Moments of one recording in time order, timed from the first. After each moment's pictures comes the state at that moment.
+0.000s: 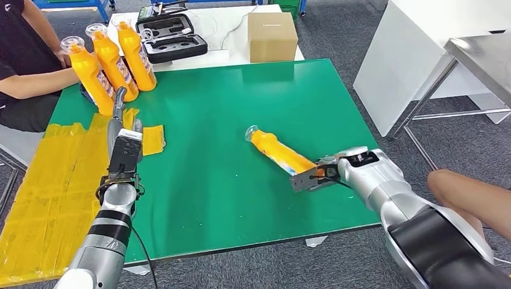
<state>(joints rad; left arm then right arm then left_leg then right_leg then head) -0.49 -0.15 0.03 -1.00 -0.43 0.46 -0.46 -0.95 -0.12 0.76 -0.35 1.04 0.61 -0.14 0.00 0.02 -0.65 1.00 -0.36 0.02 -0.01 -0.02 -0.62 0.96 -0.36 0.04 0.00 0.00</state>
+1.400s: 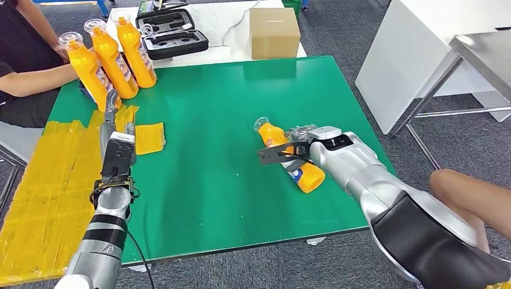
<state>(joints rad) -0.46 -0.14 0.06 -1.05 -0.43 0.45 -0.44 -1.04 -0.03 1.03 -0.41 0.68 0.36 0.08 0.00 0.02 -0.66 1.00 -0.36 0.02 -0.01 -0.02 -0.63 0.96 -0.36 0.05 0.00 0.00</state>
